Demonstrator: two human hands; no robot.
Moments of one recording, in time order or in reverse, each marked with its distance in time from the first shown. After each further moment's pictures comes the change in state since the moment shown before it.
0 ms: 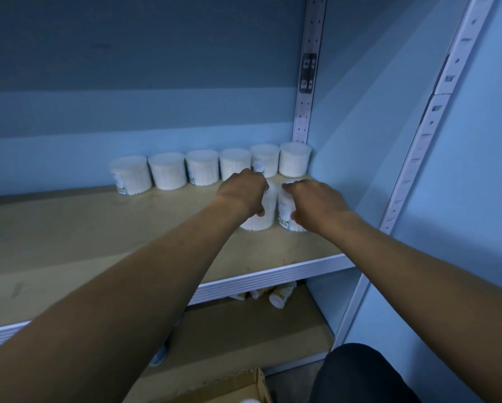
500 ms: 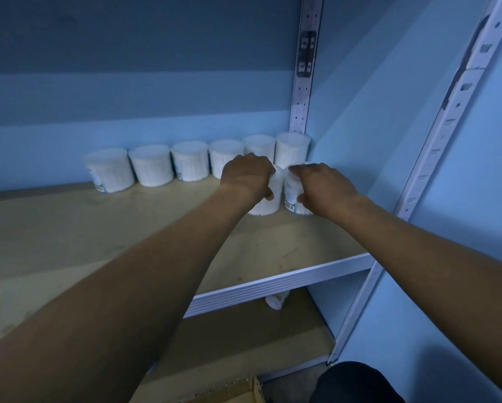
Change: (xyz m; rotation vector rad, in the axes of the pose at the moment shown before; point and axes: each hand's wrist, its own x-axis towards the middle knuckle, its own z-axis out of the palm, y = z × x) left_hand 0.052 0.011 0.013 0.010 0.086 -0.016; right_hand 0.042 0.035 0.024 0.012 0.003 0.029
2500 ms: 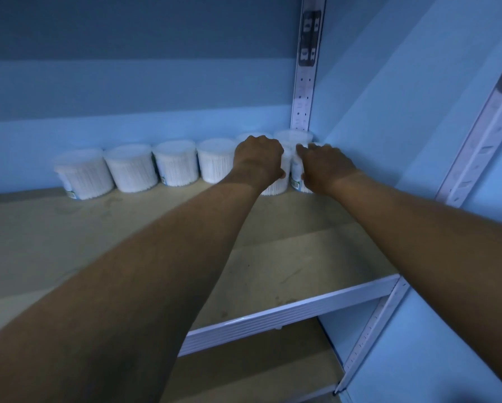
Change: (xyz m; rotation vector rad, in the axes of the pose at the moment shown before) left_hand 0.085 0.015 0.023 0.130 0.152 0.007; right_hand 0.097 0.042 0.040 -0.088 -0.026 0.026
